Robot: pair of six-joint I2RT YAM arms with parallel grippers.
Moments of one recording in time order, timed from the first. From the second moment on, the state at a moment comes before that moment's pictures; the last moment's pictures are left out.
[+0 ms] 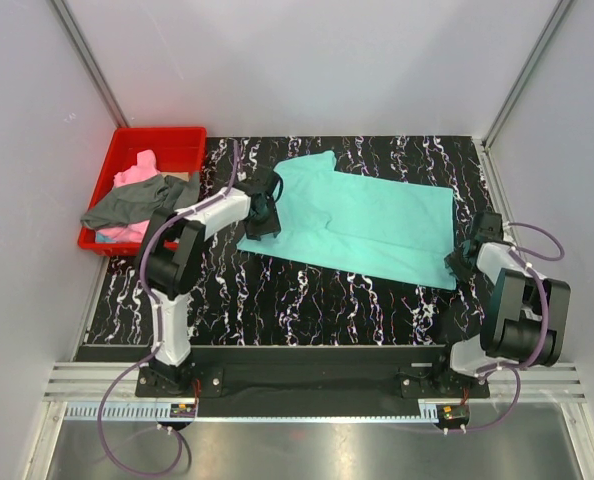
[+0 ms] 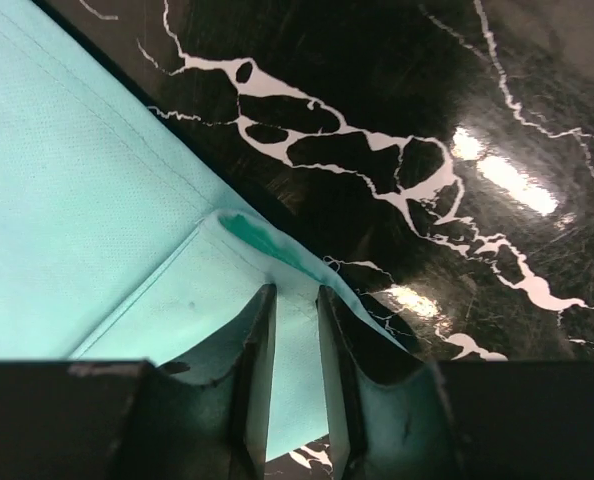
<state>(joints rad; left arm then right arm) -0.45 2.00 1.45 -0.62 -0.11 -0.66 -0.26 1.48 0.74 -0.37 0.11 0.74</state>
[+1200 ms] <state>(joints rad) -0.47 1.74 1.07 -0.55 -0.04 -0.78 -0.27 1.40 1.03 -0.53 -0.09 0.58</state>
